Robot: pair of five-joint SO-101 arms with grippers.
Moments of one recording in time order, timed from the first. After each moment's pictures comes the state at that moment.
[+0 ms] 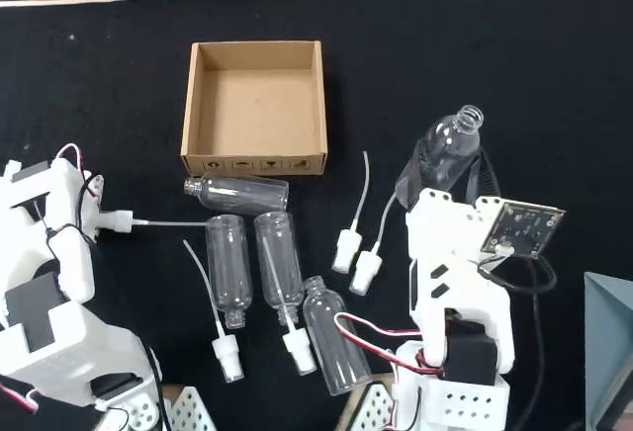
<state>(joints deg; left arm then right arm) -31.6 3.1 31.7 48.7 61.8 6.2 -99.5 82.3 33.1 -9.5</state>
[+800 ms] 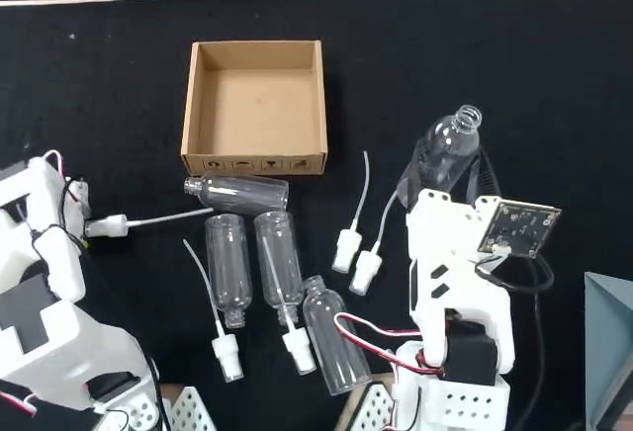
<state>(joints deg) -36.2 3.2 27.7 57.0 60.2 6.2 -99.5 82.3 33.1 -7.7</state>
